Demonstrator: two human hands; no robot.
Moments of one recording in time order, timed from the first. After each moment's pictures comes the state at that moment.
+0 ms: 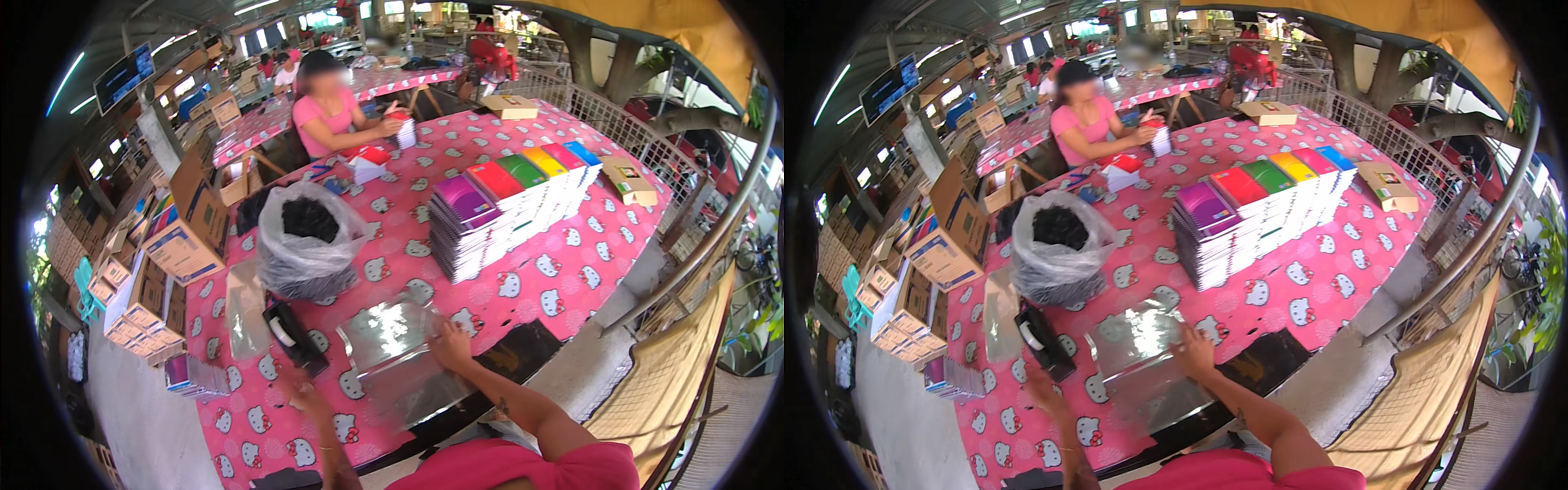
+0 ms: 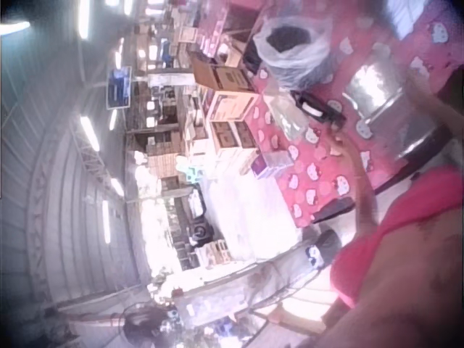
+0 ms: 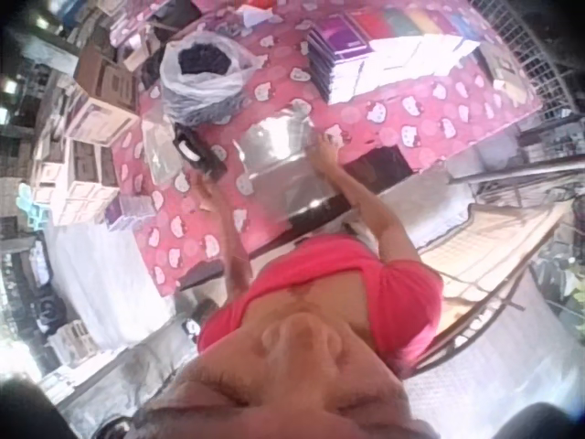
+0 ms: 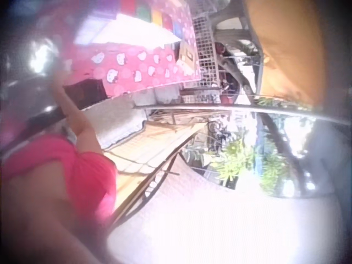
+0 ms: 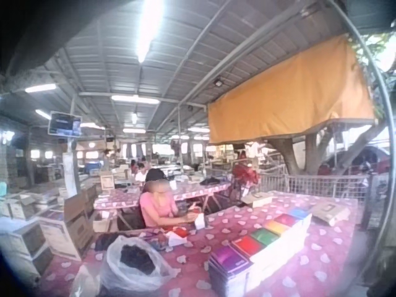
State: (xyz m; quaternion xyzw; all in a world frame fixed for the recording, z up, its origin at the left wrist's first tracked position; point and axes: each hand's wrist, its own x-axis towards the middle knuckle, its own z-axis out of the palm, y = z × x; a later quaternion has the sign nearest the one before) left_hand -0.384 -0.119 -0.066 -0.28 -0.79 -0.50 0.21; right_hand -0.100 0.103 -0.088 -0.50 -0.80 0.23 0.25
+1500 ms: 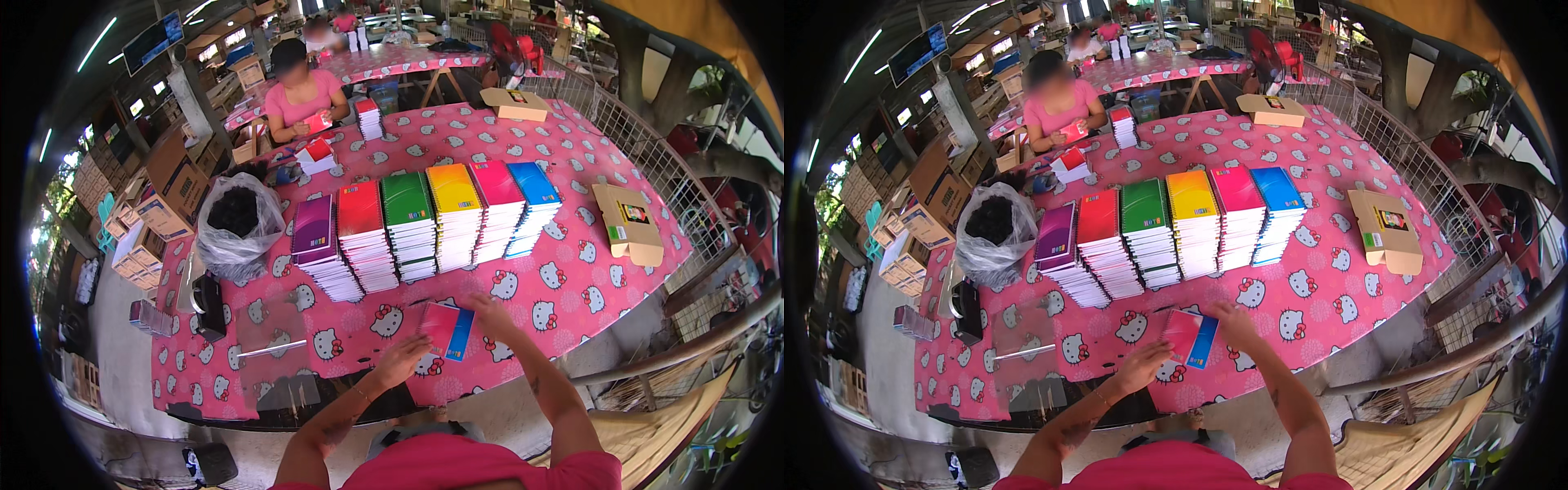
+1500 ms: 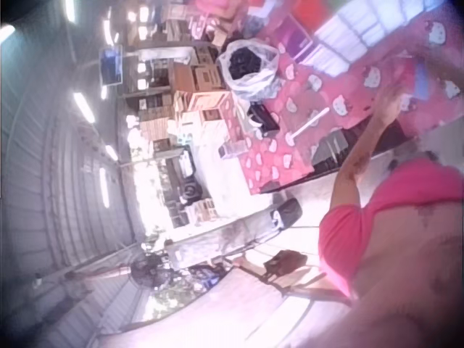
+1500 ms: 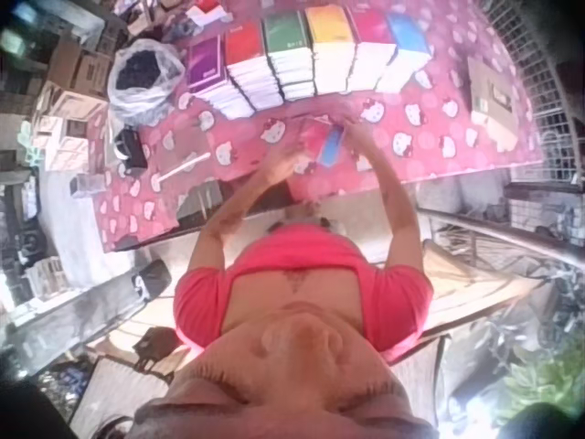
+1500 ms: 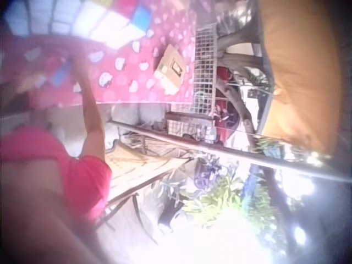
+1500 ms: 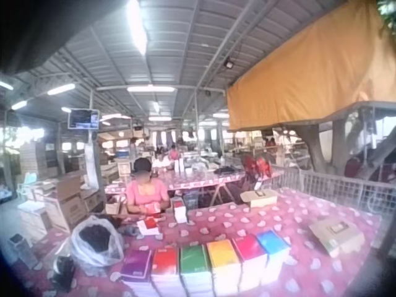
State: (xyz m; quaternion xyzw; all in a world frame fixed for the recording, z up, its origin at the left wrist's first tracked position) left_hand 0.048 0.228 -0.055 -0.76 -0.57 -0.32 -0.03; right_hand 0.258 0.454 -0.061 -0.26 -0.91 0.28 0.13
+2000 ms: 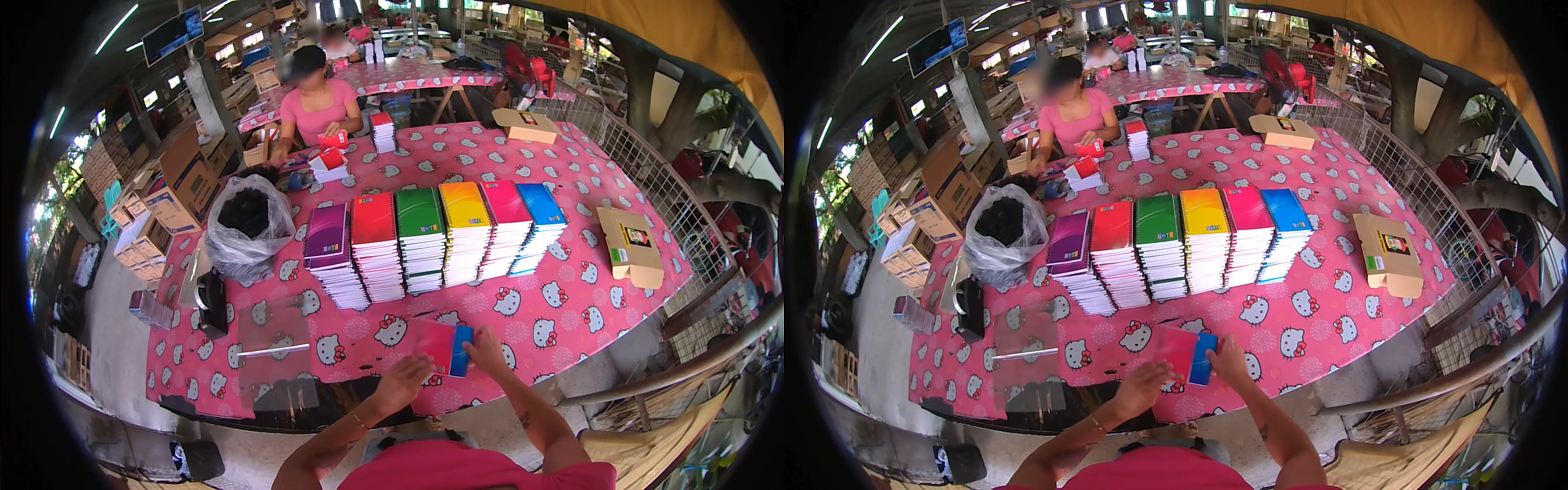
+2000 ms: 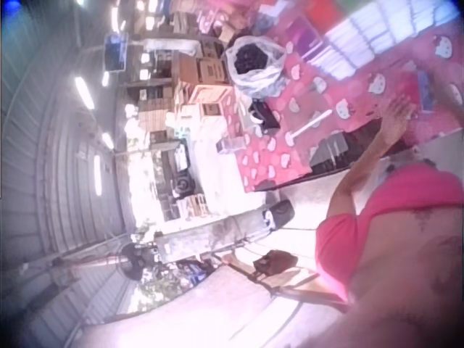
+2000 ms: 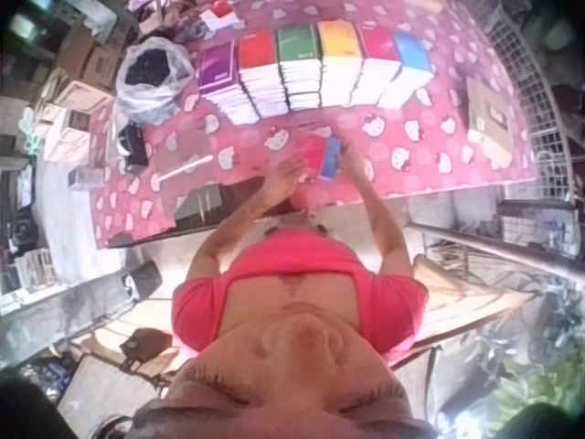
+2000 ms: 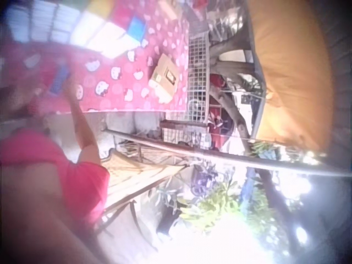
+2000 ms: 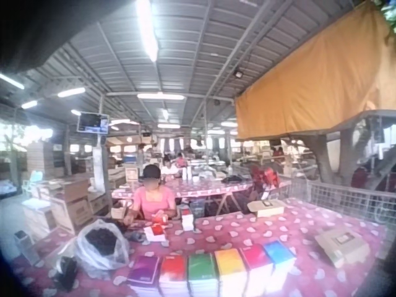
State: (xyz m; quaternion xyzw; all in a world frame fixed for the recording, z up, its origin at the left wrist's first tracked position) left_hand 0.079 0.196 -0.014 -0.73 -0.58 -0.36 0.00; right_hand 0.263 0.397 -0.069 -0.47 -0.80 0.35 0.14
